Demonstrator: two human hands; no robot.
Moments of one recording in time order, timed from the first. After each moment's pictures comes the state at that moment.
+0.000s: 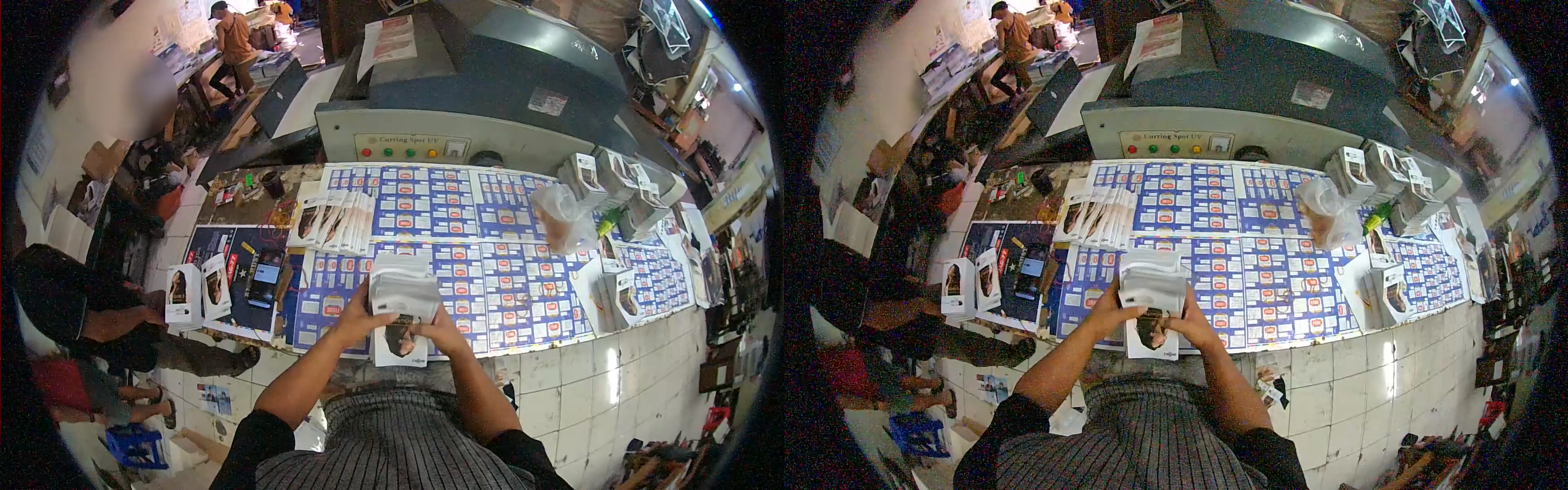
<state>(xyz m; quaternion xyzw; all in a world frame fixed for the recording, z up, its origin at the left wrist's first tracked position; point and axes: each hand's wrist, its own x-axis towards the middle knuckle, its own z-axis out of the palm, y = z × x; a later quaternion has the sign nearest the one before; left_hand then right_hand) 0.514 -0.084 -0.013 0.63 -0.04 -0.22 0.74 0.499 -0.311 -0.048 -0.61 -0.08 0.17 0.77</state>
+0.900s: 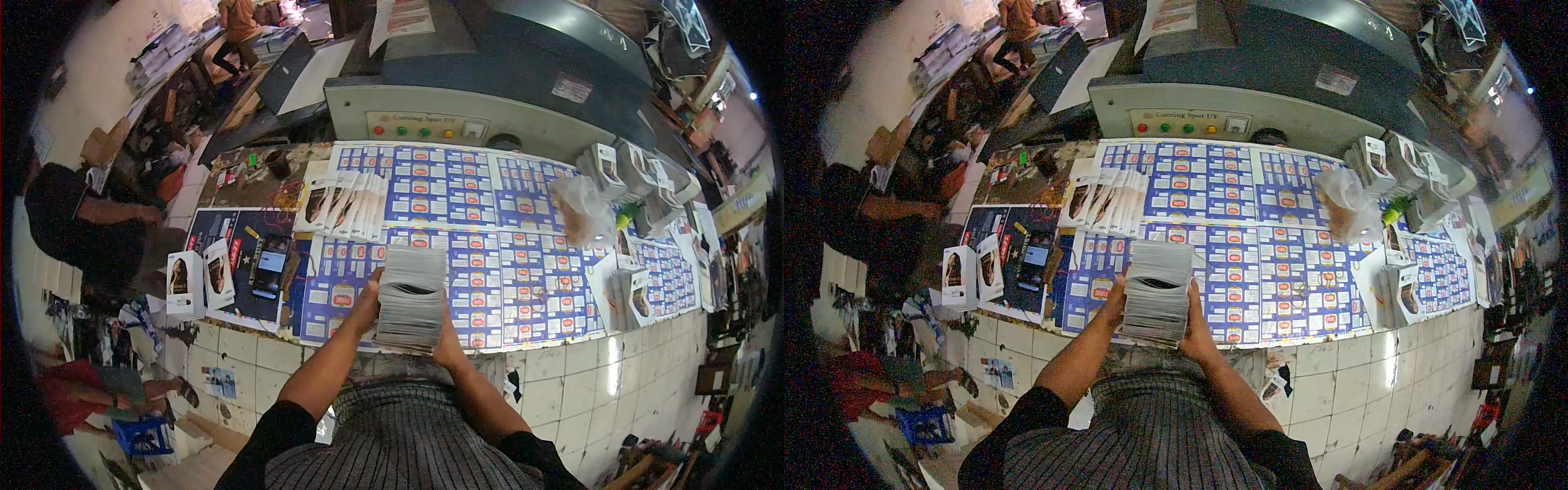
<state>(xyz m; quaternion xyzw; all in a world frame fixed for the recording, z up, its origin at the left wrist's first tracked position) 0.530 -0.067 -0.124 0.45 0.00 -0.24 0.86 0.471 -0.288 -0.068 -0.80 -0.17 0.01 0.57</state>
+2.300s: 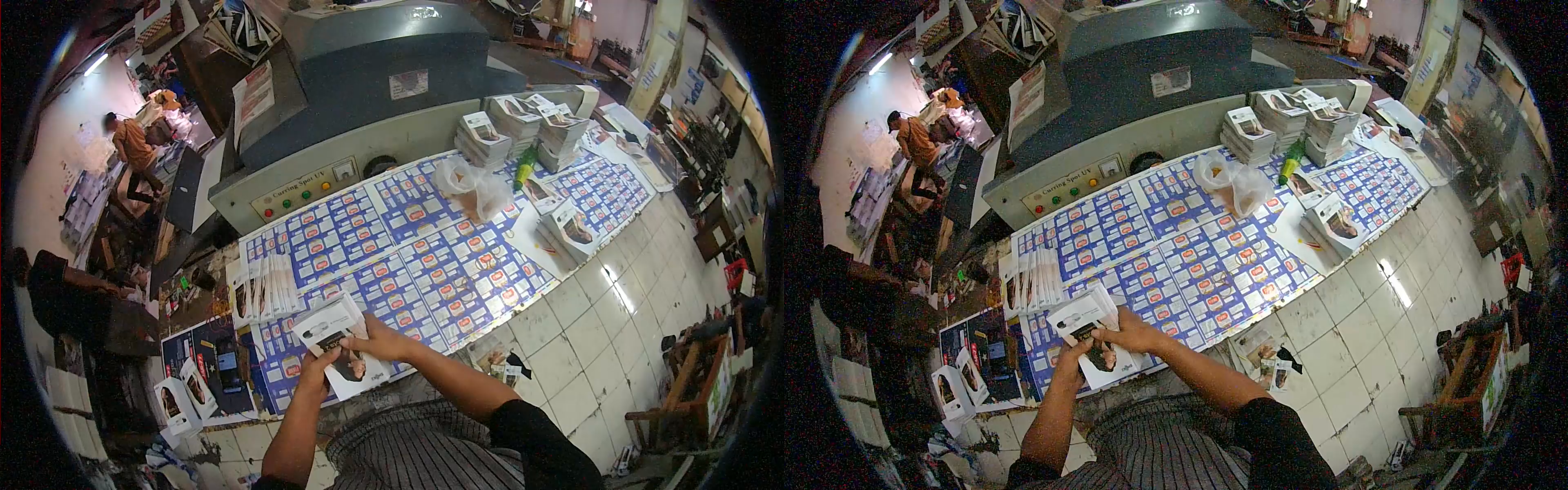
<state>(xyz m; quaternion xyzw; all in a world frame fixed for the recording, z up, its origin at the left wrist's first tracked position) 0.507 -0.114 -0.006 0.53 0.02 -0.30 0.80 0.515 -0.331 0.011 -0.74 -0.11 0.19 0.64</state>
